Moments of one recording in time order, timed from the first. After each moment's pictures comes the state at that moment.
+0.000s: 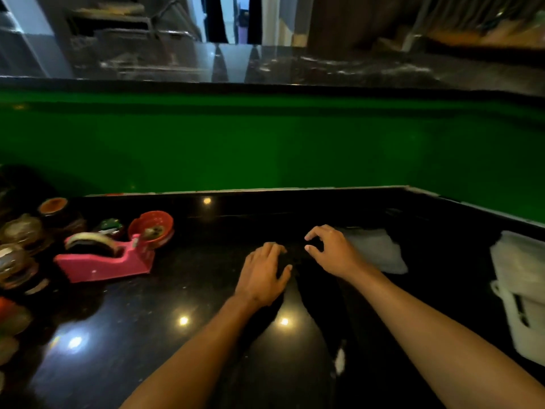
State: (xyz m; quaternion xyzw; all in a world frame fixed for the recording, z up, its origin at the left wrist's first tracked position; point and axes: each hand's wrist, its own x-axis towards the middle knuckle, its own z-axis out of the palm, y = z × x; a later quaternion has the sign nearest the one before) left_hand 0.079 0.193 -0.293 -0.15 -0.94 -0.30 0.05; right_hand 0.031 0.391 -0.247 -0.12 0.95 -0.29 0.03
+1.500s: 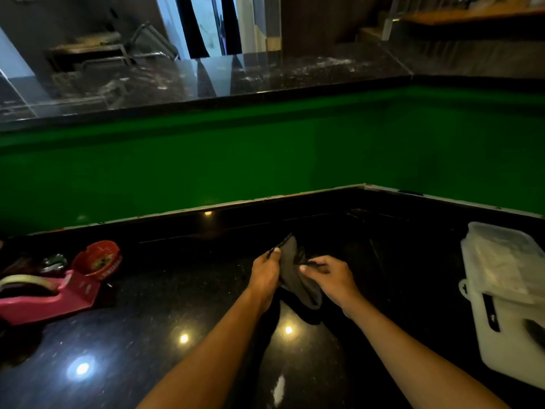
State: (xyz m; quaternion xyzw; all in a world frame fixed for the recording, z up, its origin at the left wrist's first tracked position) left_hand 0.027 0.360 -0.279 0.20 -0.62 -0.75 -0.12; right_hand 0.037 0.516 -0.304 0.11 0.79 -0.59 0.07
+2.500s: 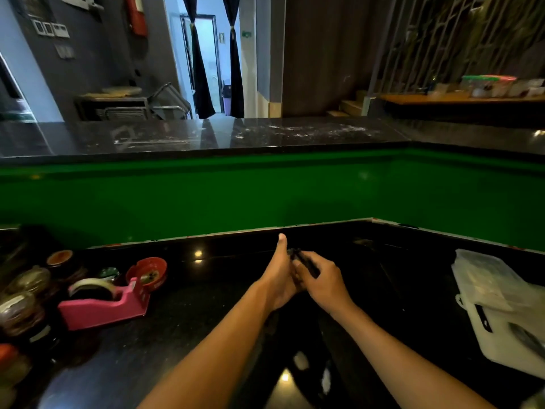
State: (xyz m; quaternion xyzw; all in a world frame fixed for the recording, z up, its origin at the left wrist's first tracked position) left_hand 0.083 0.276 -0.173 0.10 -0.50 -0.82 -0.26; right_hand 0.101 0.395 -0.205 -0.08 0.85 -0.52 -0.10
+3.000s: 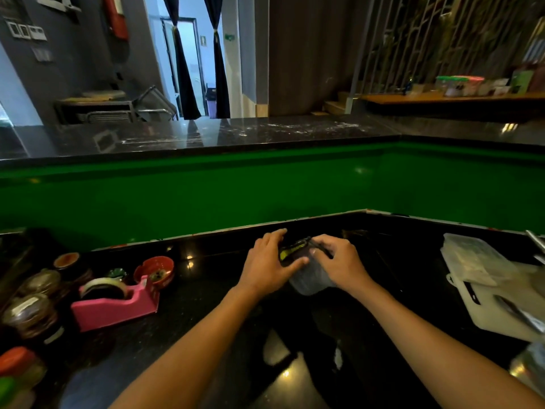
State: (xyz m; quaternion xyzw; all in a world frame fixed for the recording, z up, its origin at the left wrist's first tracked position) left_hand 0.099 0.206 -0.184 -0.18 -0.92 -0.33 0.11; right_hand 0.117 0.393 -0.177 -0.08 0.87 -0.46 -0.16
